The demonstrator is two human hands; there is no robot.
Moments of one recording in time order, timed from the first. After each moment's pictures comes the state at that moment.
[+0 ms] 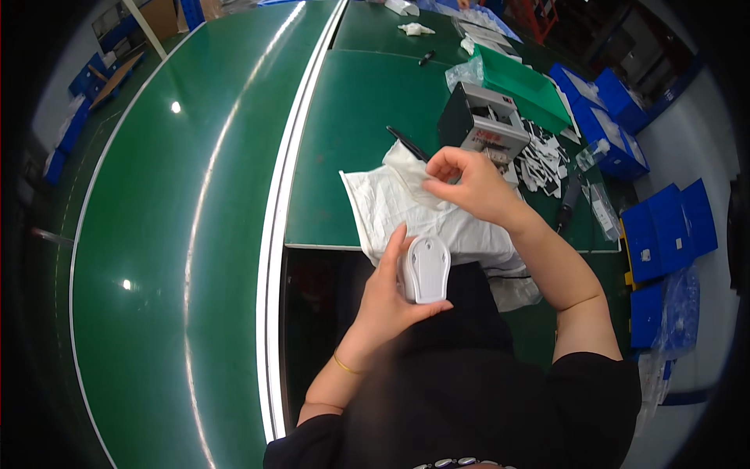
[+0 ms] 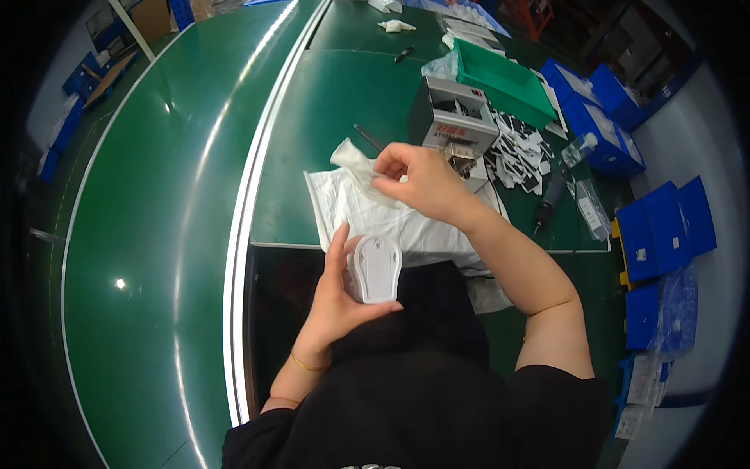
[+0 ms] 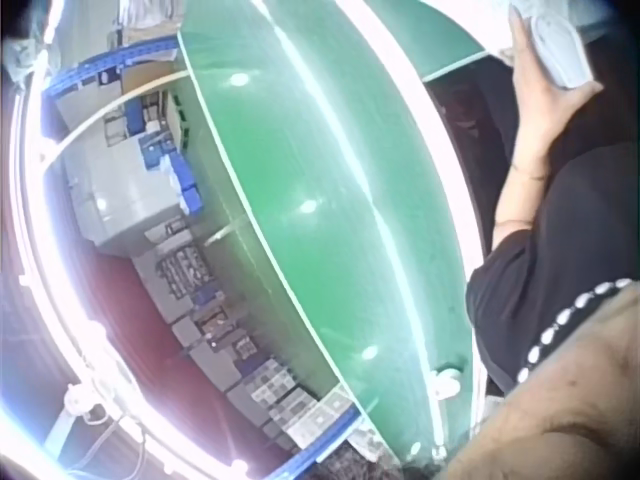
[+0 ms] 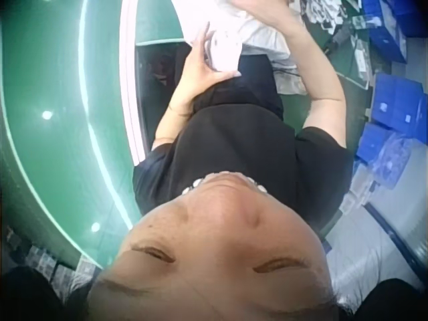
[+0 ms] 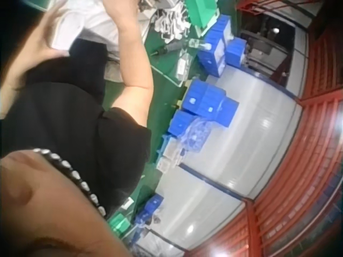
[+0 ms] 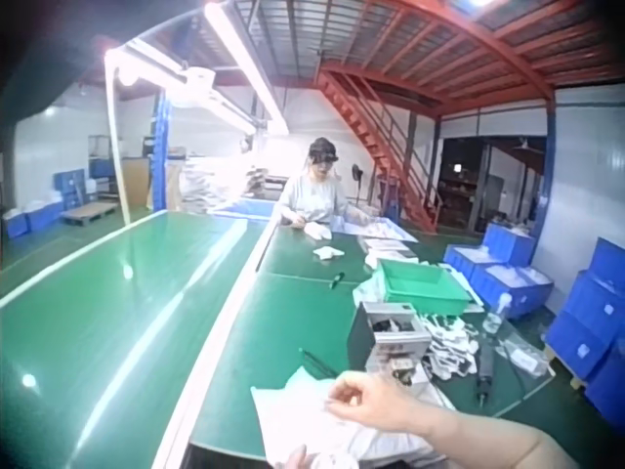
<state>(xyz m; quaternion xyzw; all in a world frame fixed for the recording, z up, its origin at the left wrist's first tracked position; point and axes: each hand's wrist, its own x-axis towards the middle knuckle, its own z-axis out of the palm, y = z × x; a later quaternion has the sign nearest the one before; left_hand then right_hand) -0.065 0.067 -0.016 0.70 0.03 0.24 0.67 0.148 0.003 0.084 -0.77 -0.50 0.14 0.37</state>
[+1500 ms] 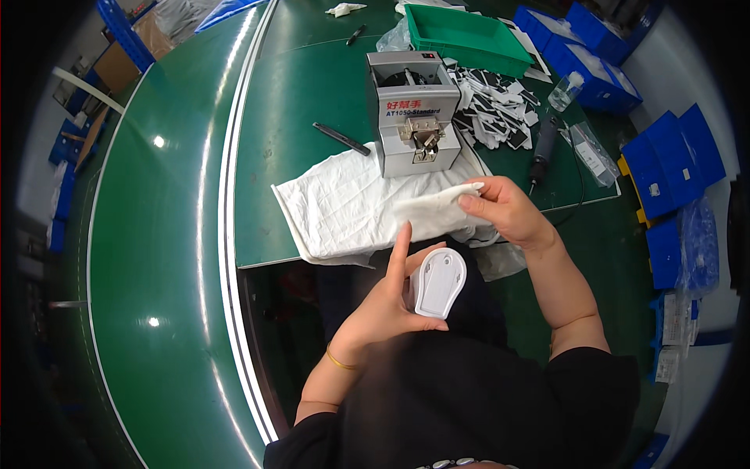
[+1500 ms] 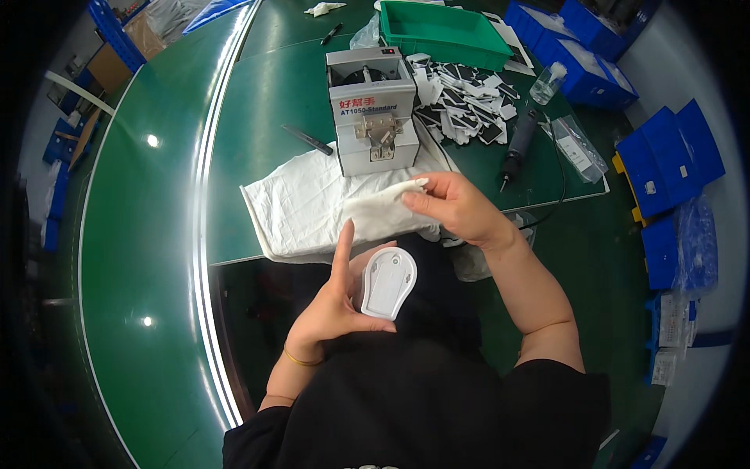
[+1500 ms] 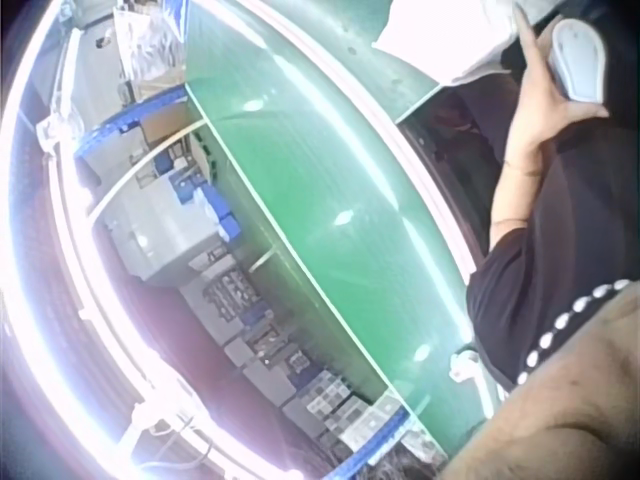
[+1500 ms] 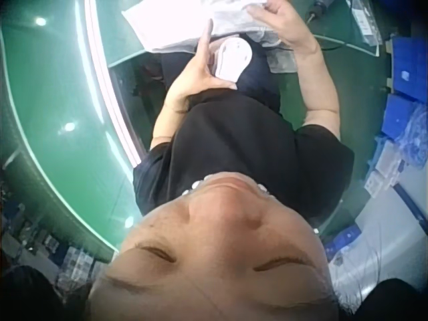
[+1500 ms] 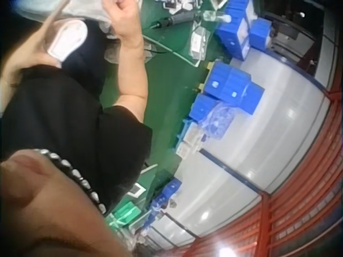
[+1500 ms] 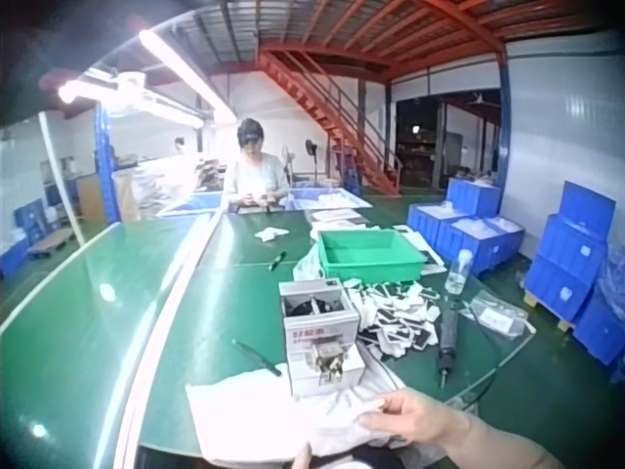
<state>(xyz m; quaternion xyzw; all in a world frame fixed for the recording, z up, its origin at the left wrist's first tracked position) -0.011 0.004 -0.011 0.63 -0.12 0.03 0.76 0.176 -0.160 0.057 -0.61 -0.28 0.39 0.64</state>
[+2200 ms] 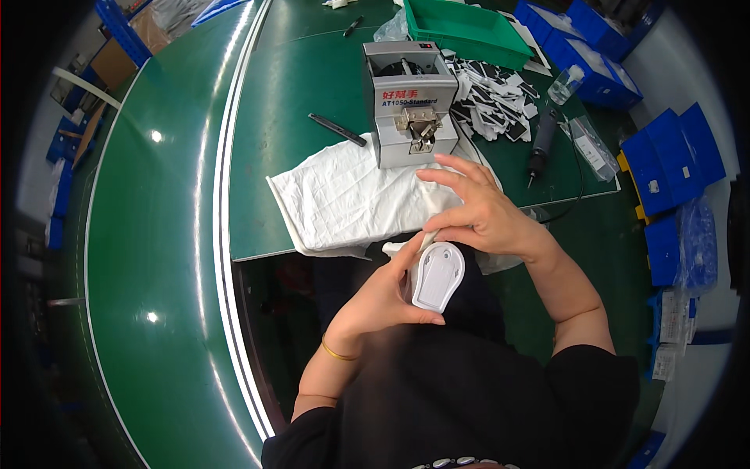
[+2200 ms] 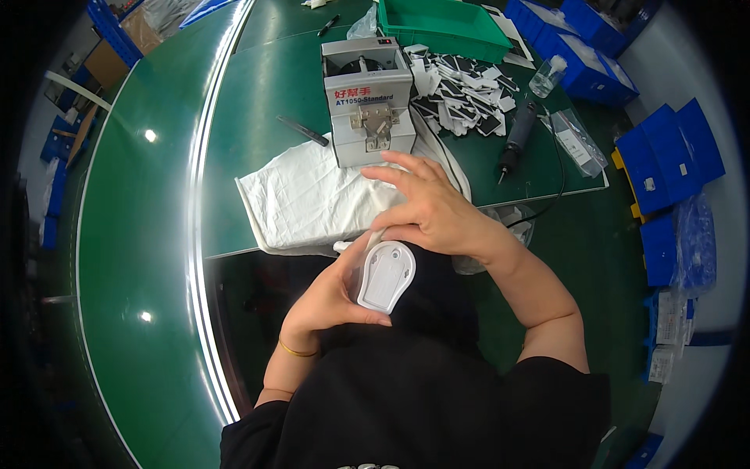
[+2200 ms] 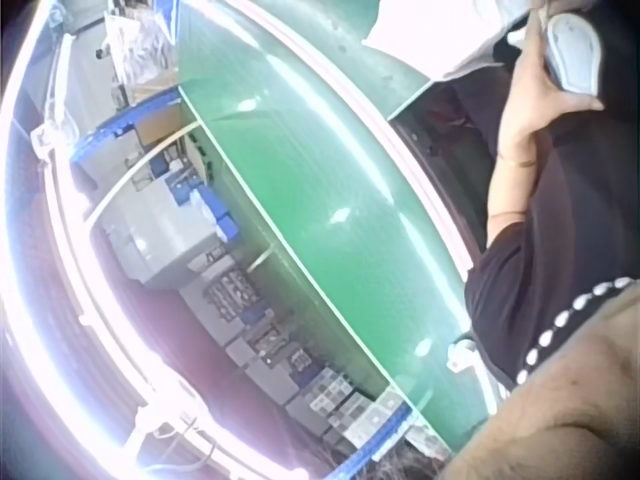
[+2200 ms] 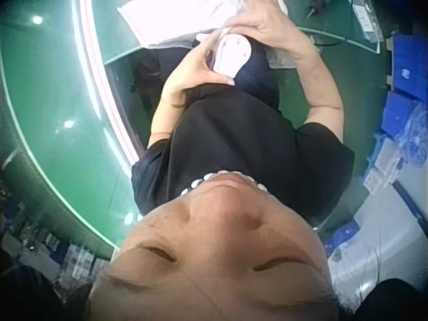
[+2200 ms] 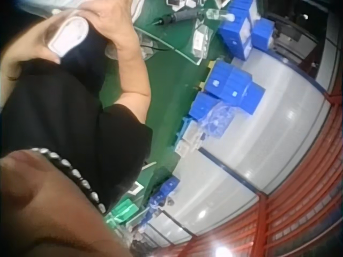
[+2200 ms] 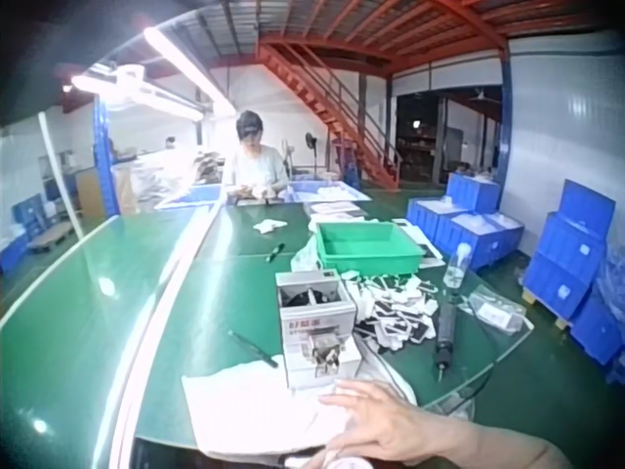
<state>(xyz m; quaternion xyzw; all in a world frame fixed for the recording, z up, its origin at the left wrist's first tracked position) -0.008 0.008 -0.008 0.63 -0.07 -0.06 0.78 0.161 -0.152 0.063 -0.73 -0.64 0.02 0.26</state>
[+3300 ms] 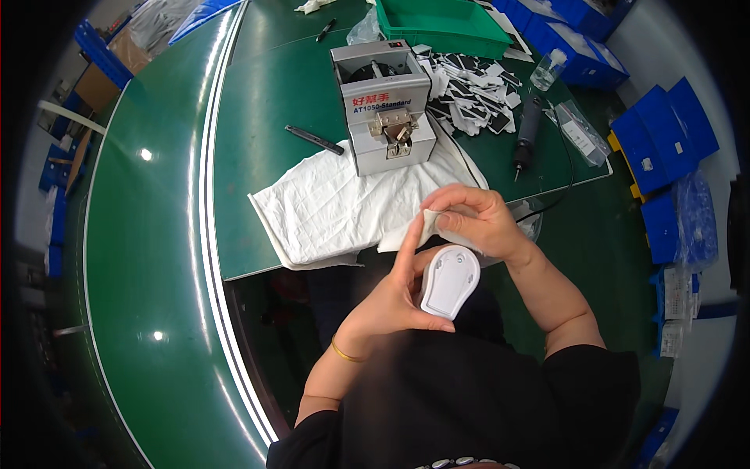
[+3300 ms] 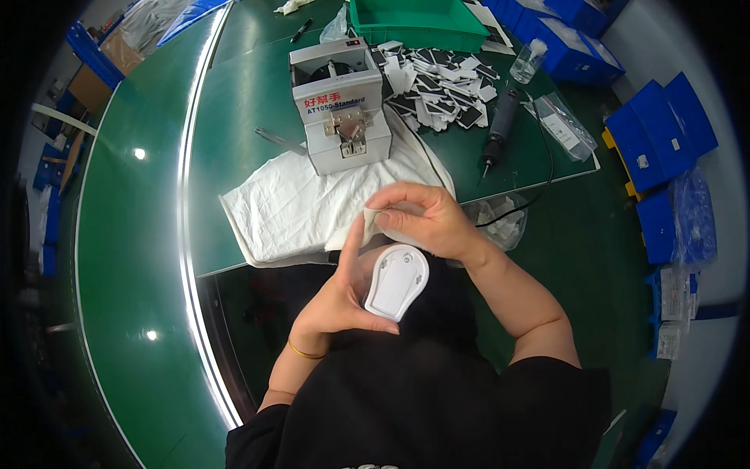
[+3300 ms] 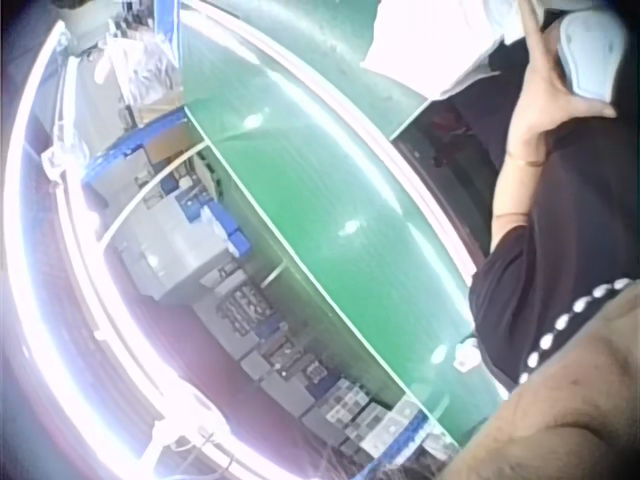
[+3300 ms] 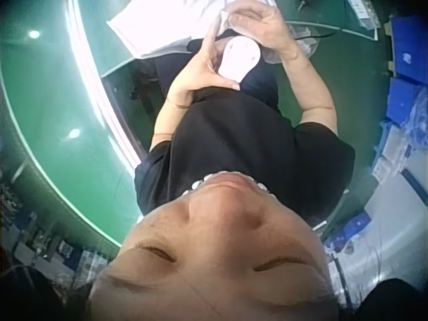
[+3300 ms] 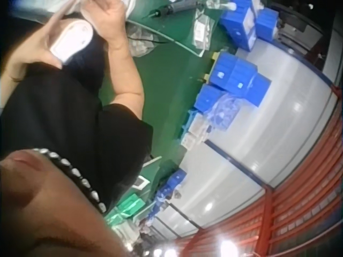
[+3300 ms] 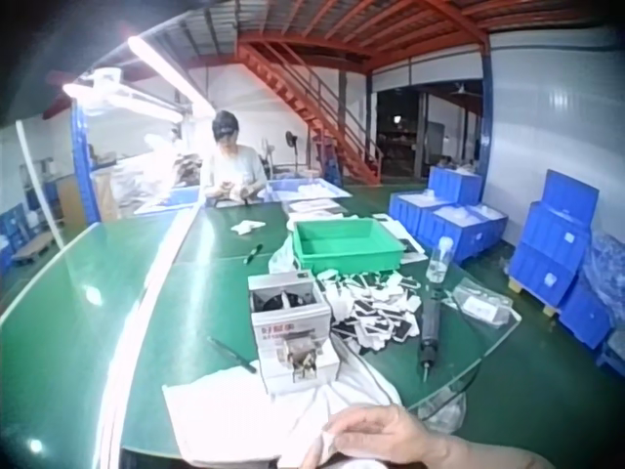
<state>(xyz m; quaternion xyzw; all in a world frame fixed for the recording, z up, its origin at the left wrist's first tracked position) 0.014 -0.017 -0.012 0.53 -0.15 -0.07 0.83 0.161 -0.173 0.022 -0.59 -0.35 0.28 0.67</state>
